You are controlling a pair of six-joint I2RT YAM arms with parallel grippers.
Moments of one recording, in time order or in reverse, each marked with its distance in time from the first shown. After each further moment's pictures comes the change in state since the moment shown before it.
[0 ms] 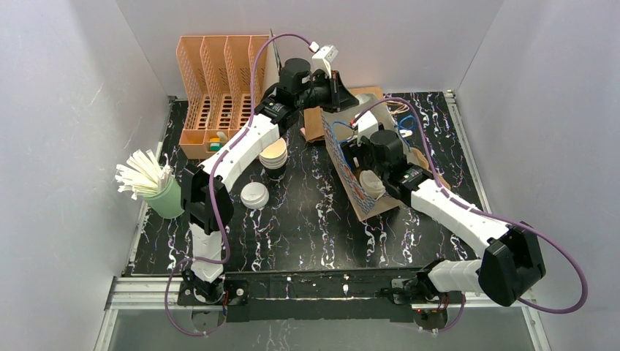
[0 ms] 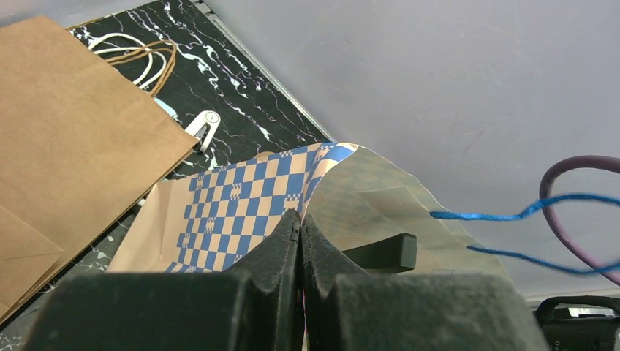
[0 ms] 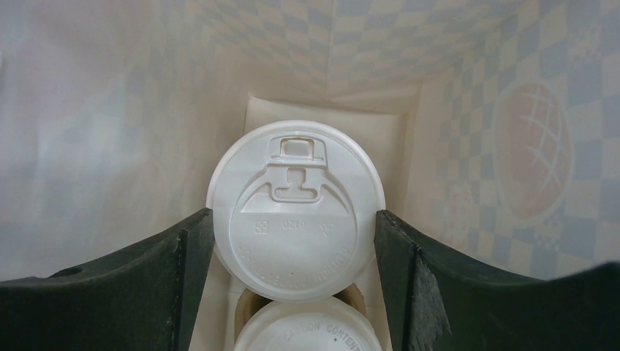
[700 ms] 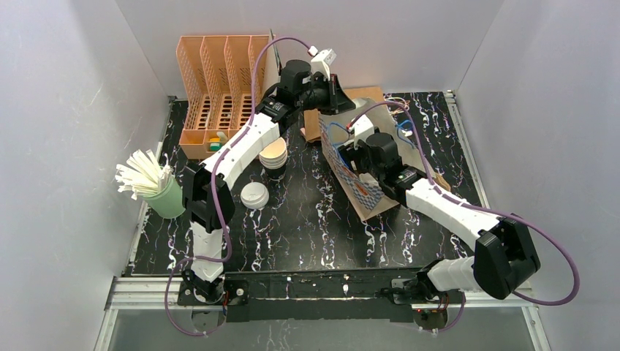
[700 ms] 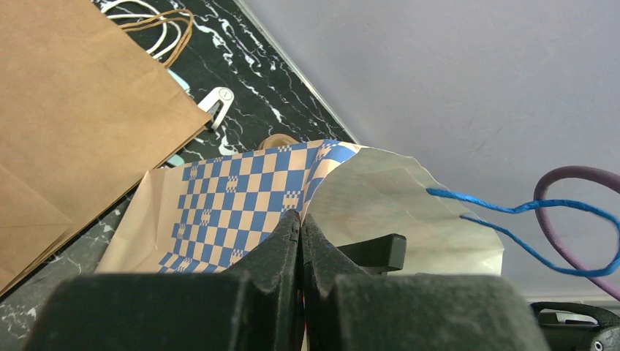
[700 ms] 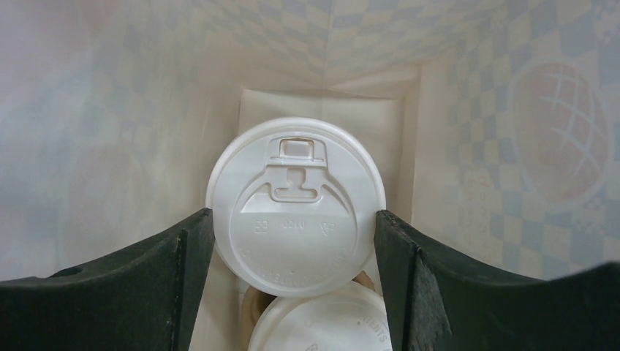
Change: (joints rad) left arm 0.008 0.018 0.008 -0.059 -0.005 -0.007; right arm -0.005 0.048 -0.038 0.054 -0.020 0.005
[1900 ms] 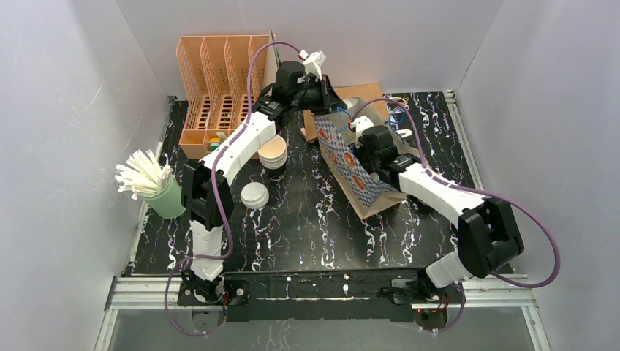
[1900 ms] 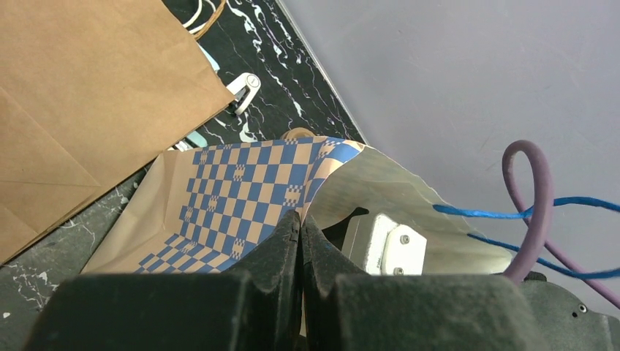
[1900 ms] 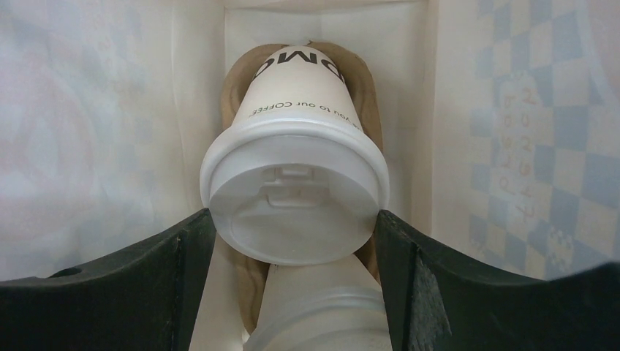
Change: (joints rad) left arm 0.046 0.006 -0.038 -0.024 -0.023 -0.073; right arm -0.079 0.150 0.112 -0.231 -0.092 0.111
